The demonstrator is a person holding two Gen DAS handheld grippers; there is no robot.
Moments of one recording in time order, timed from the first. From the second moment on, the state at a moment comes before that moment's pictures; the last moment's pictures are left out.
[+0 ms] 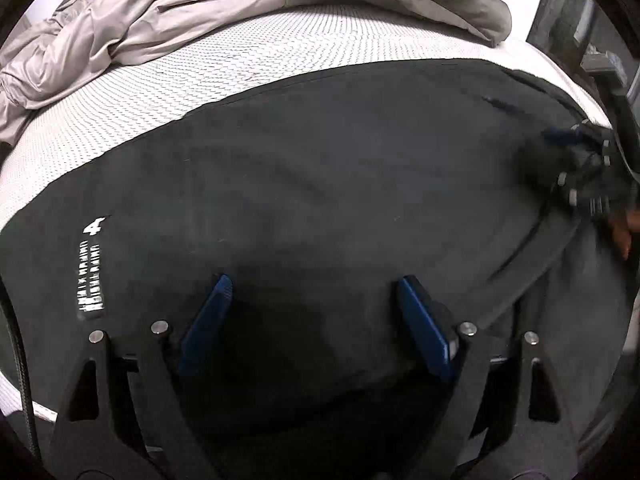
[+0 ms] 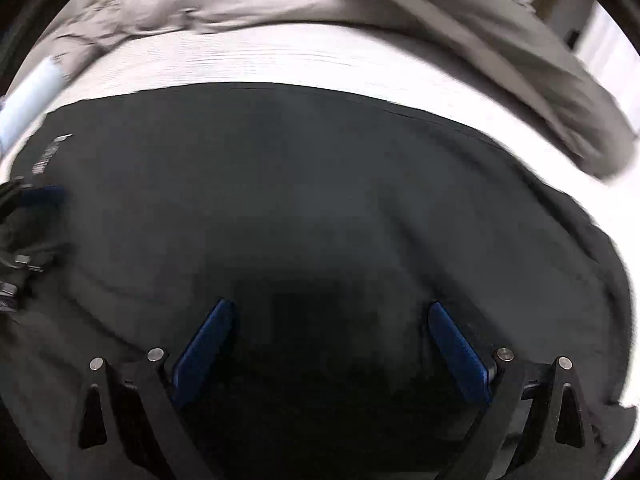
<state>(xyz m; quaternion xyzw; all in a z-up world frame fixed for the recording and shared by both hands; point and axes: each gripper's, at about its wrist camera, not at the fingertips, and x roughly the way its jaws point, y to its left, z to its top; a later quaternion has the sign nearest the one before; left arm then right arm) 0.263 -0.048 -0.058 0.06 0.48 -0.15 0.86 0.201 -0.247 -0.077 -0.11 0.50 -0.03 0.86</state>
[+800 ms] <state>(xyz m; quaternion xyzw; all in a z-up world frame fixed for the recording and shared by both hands) 0.313 -0.067 -0.061 0.06 0.49 -0.18 0.85 0.233 -0.258 -0.077 -0.08 0.49 -0.05 0.87</state>
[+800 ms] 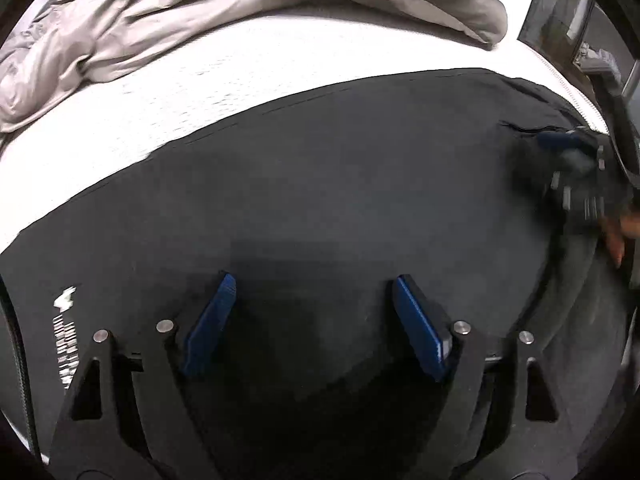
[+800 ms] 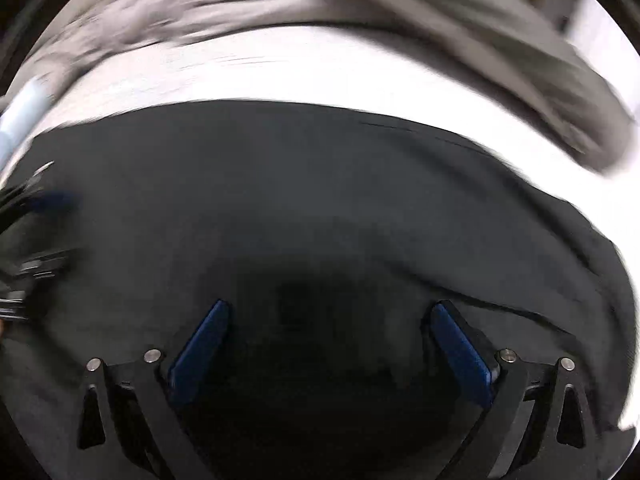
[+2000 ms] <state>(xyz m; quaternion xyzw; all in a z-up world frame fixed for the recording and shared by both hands) 0.333 -0.033 -0.025 -0.01 0.46 -0.13 0.88 0.213 -0.275 -0.025 -0.02 0.45 -0.11 0.89</state>
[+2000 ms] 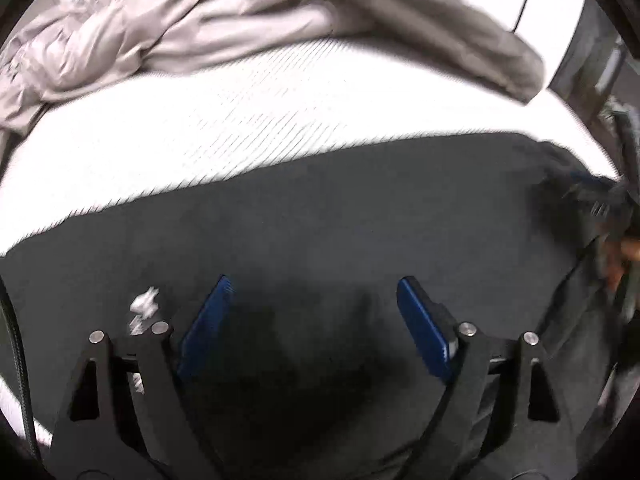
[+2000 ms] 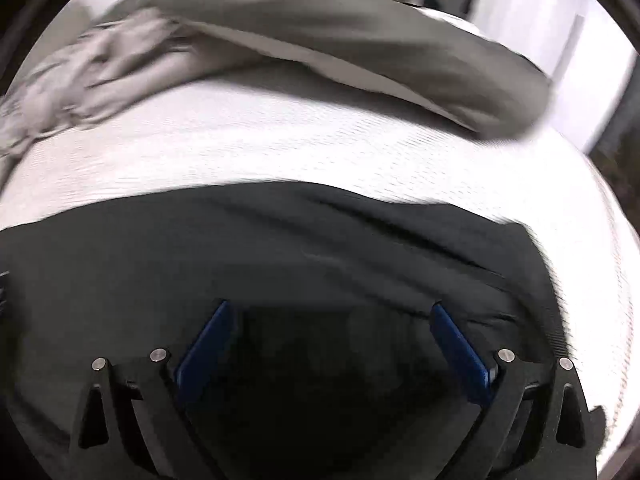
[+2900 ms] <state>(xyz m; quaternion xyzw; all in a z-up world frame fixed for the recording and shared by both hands) 0.360 -0.048 -0.058 0.01 0.48 -0.13 0.87 0.265 -0.177 -0.048 -0.03 0.49 0.01 0.87</state>
